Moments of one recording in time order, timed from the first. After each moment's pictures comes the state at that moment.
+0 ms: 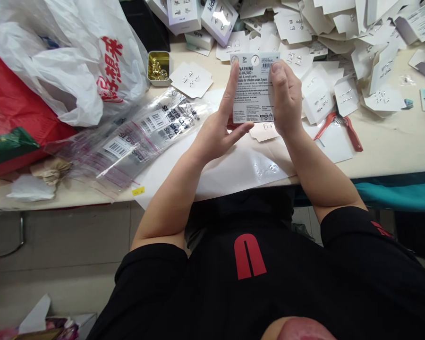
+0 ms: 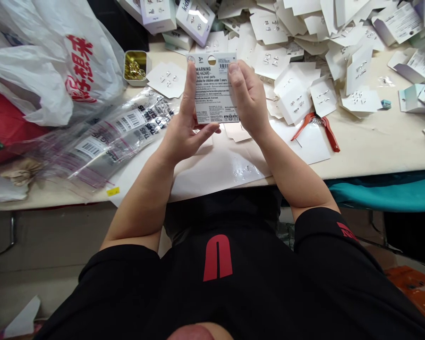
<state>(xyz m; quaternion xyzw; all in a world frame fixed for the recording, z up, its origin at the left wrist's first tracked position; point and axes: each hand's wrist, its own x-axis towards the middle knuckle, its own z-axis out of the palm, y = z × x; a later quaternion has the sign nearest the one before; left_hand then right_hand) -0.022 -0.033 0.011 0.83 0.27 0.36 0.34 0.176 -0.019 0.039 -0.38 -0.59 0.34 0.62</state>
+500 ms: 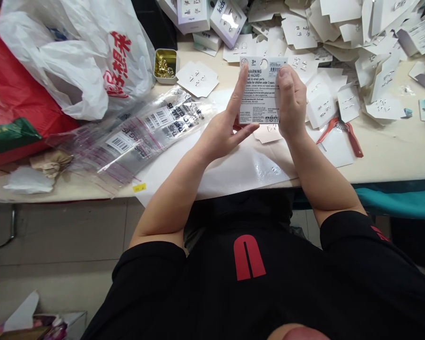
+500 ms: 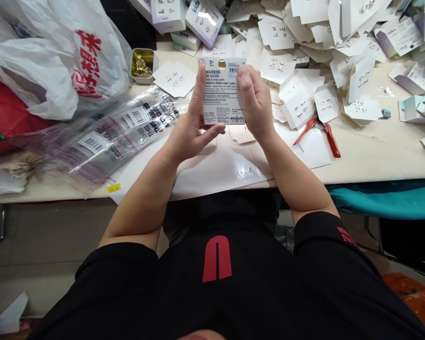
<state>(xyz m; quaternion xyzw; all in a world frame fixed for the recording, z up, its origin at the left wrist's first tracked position) -0.016 -0.035 0.016 0.81 0.31 0.36 0.34 0.171 -0.019 0.039 -0.41 -0.57 0.34 0.62</state>
